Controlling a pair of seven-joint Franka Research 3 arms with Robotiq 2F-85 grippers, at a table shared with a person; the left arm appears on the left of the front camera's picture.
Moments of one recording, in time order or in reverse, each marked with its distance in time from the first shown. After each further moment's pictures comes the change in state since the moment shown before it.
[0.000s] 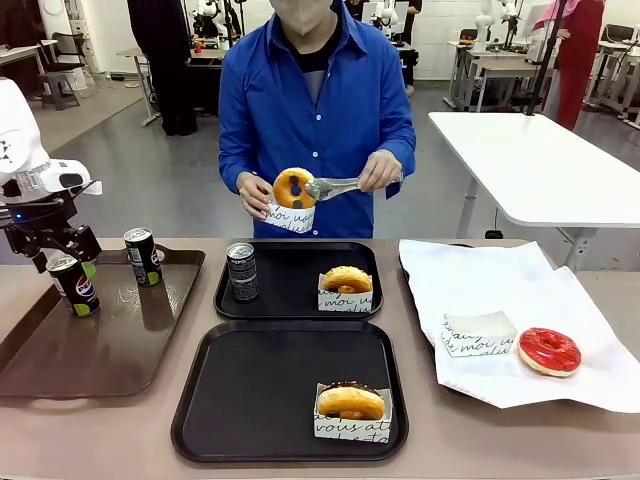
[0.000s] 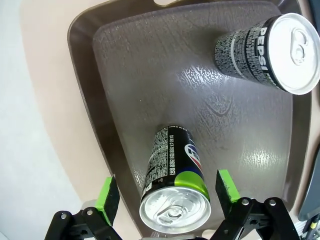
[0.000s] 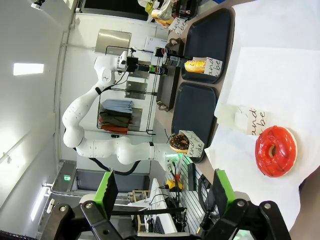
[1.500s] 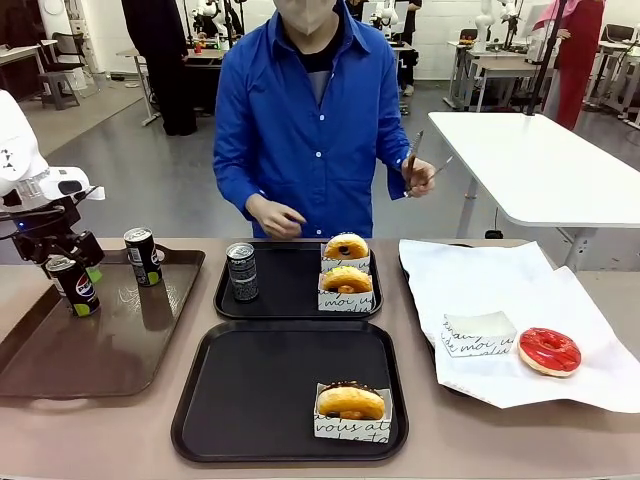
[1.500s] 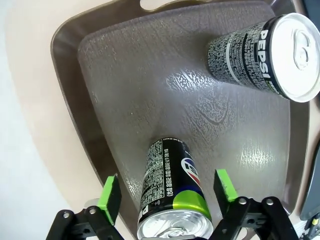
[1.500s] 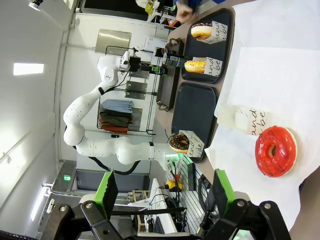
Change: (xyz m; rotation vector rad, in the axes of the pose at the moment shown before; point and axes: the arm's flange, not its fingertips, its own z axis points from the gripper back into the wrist) left arm 0.002 0.005 -0.016 -0.055 -0.025 -0.040; right arm 0.000 0.000 0.000 0.000 0.000 0.000
